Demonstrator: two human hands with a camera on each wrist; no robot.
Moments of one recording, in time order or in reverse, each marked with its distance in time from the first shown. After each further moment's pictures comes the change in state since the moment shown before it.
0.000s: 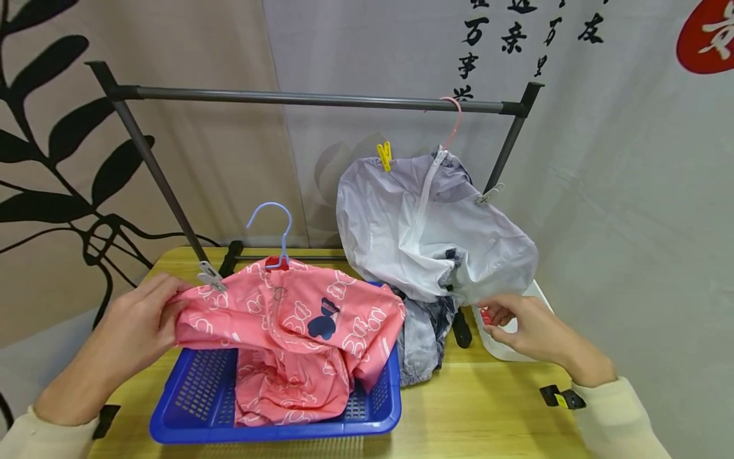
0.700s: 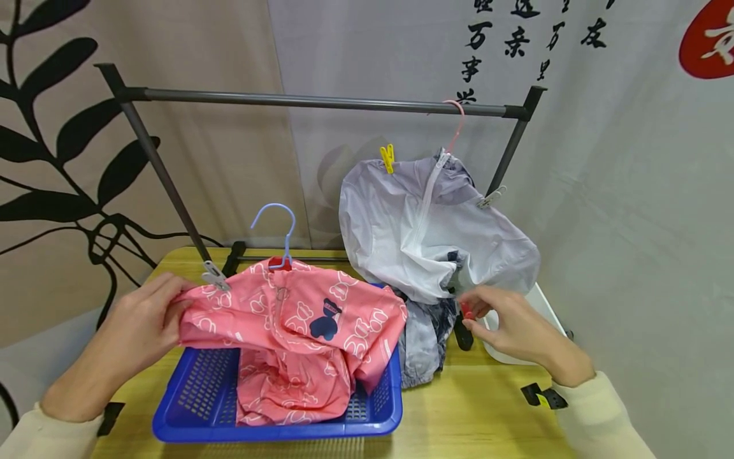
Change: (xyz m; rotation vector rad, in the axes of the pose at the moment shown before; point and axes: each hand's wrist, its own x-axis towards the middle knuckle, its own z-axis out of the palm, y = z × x) left_hand 0.000 0.001 0.000 -0.009 -0.006 -0.013; right_hand 0.027 -0.026 0.011 0.042 0.057 -0.136
